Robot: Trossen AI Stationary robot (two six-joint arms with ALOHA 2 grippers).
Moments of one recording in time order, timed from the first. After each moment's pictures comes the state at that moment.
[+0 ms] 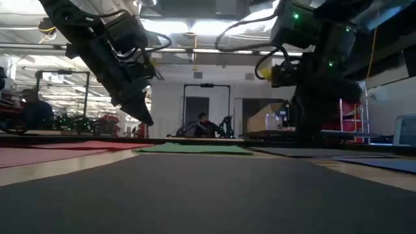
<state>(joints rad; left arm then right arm) 0.26 1.32 0.54 -0.04 -0.26 -0.16 0.08 1.61 0.84 -0.51 0.12 0.26</state>
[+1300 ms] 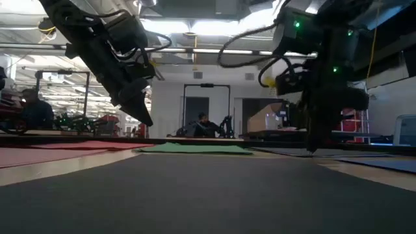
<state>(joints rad) 0.26 1.32 0.54 -0.05 -0.26 -0.16 0.07 1.60 0.84 -0.60 0.15 0.31</state>
